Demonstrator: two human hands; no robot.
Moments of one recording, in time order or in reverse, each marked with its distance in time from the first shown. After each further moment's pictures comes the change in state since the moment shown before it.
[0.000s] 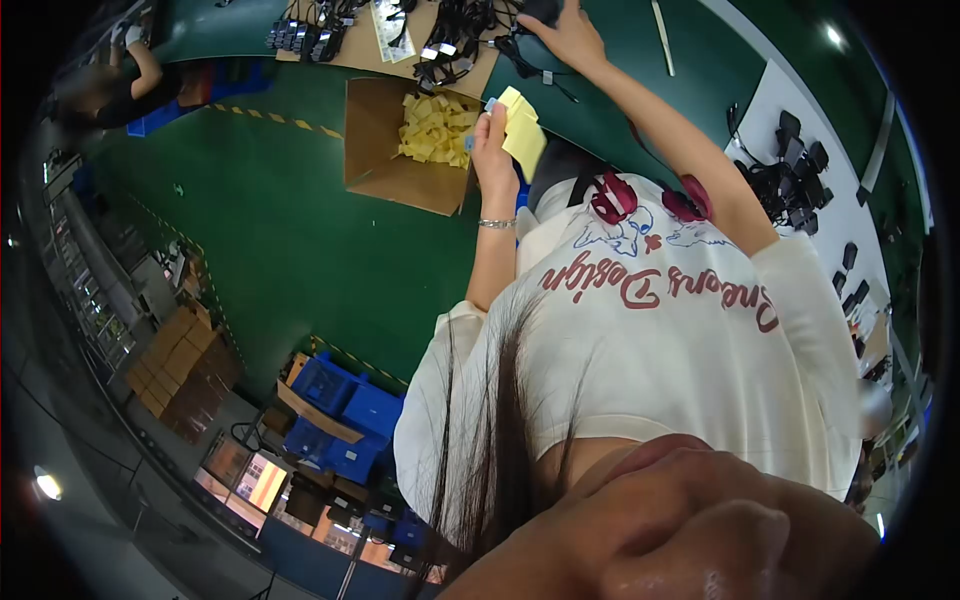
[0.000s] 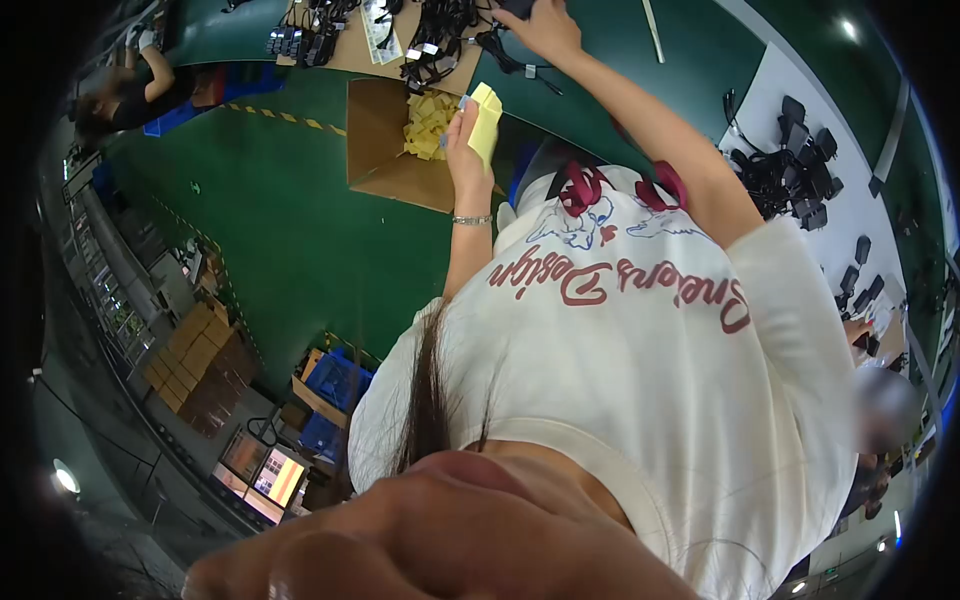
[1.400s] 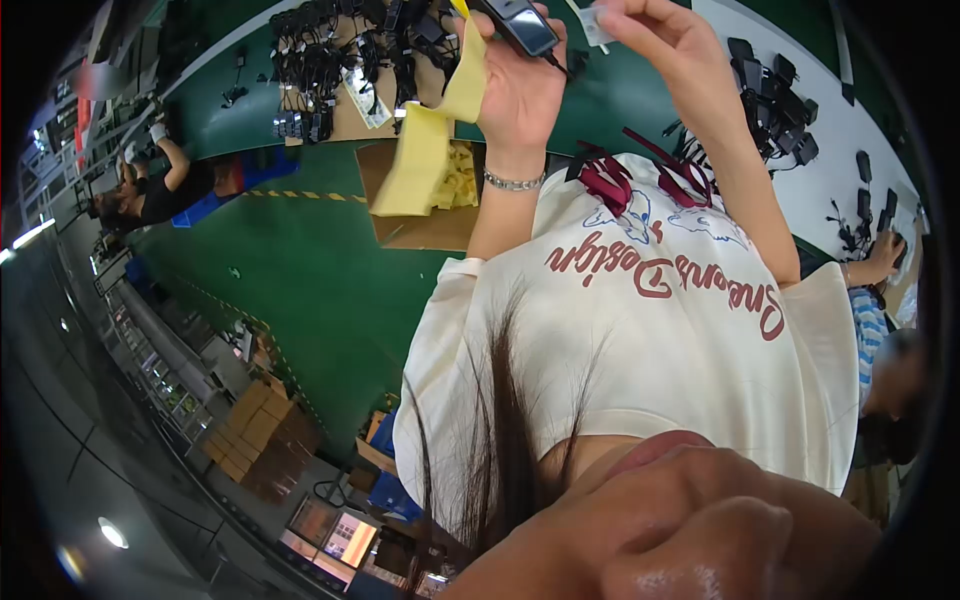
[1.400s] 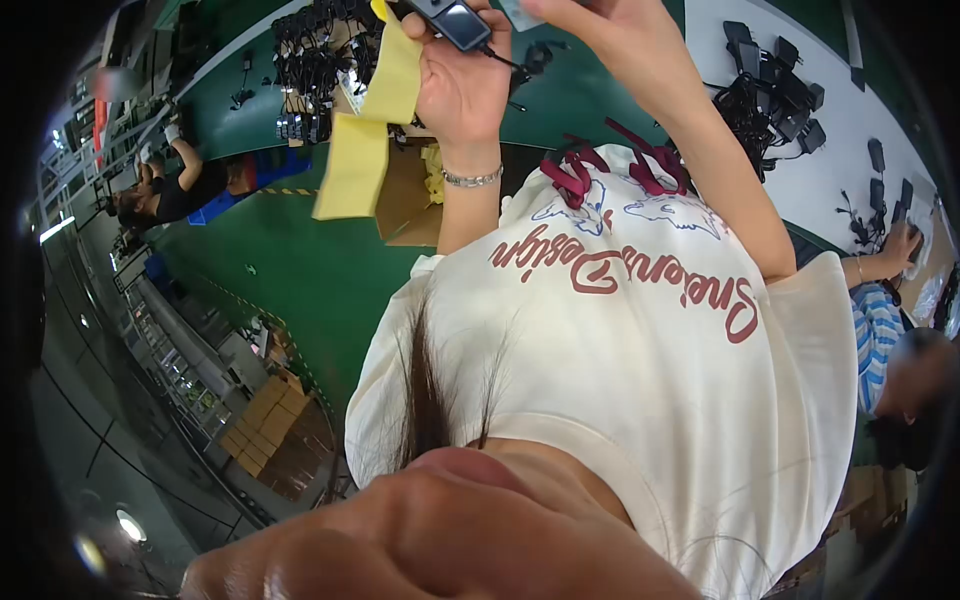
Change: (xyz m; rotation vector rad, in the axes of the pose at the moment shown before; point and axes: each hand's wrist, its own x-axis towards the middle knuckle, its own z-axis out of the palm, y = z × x) left_hand -0.008 0.057 0.166 -0.766 -1.033 -0.153; right_hand -0.090 -0.017 -0.193 1.512 -0.146 -1.066
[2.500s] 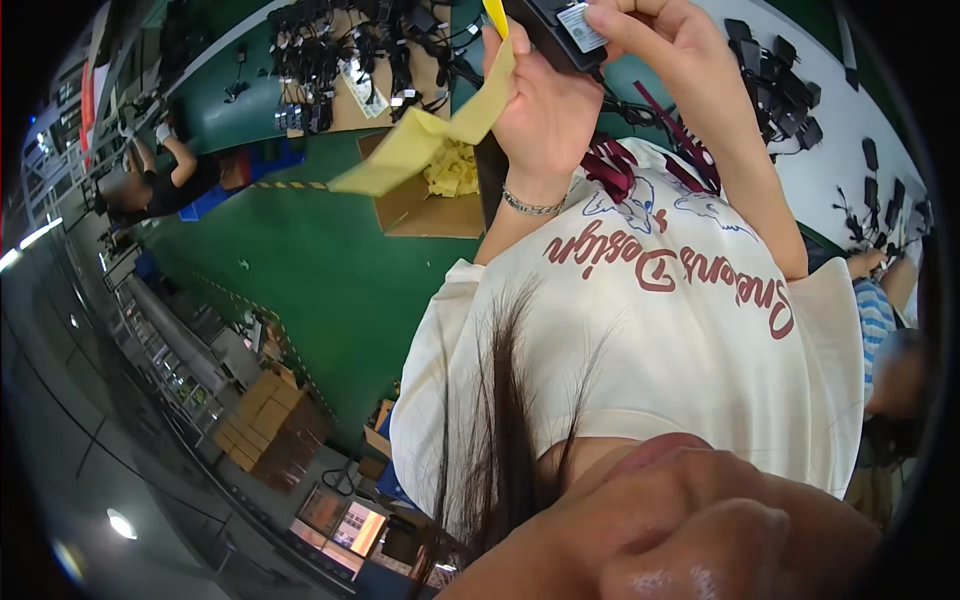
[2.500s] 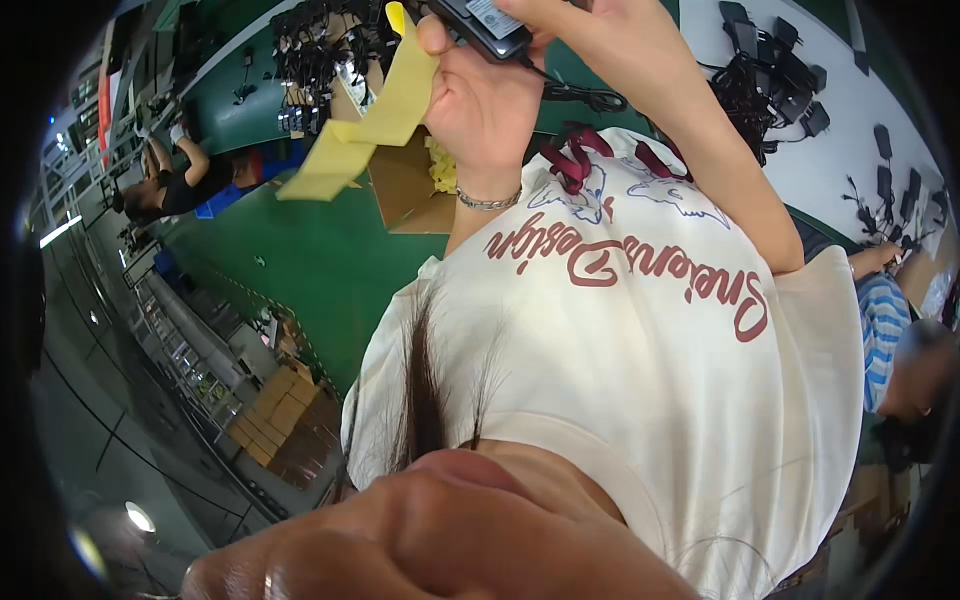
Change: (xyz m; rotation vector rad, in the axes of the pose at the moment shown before) left_hand -0.027 -0.036 0.031 0.127 0.051 -0.014; right_hand 0.016 -0.062 0.063 -0.583 0.390 0.841
